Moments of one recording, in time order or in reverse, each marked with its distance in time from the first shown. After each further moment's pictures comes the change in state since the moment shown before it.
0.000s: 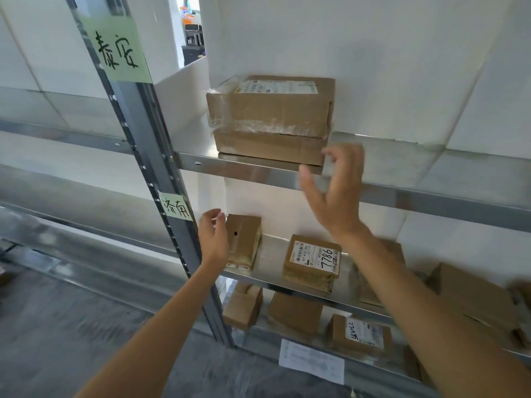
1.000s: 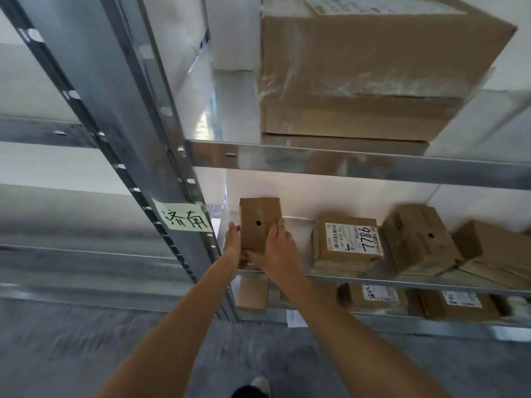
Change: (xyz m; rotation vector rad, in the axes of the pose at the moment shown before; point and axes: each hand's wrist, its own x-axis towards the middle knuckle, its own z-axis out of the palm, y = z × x) left_hand 0.109 -0.113 0.011 -0.023 -0.454 -0.784; right_hand -0.225 0.011 0.203 -0.603 -1.059 0.892
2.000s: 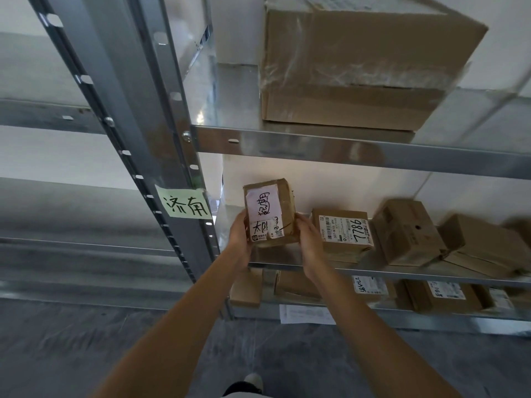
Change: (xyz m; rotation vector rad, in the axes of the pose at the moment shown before) left_hand -0.017 -0.008 0.015 -0.264 -0.205 0.142; right_hand -0.019 0.042 -0.046 1.250 0.039 0.405
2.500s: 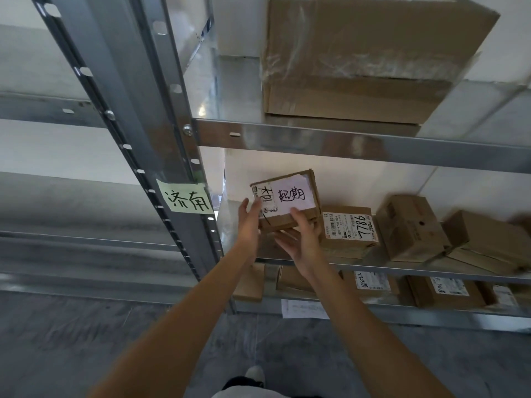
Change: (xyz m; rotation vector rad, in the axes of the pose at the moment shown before) left_hand -0.014 0.003 0.017 0.112 0.009 0.135; right_hand -0.005 0.007 0.004 0.494 -0.073 0.106
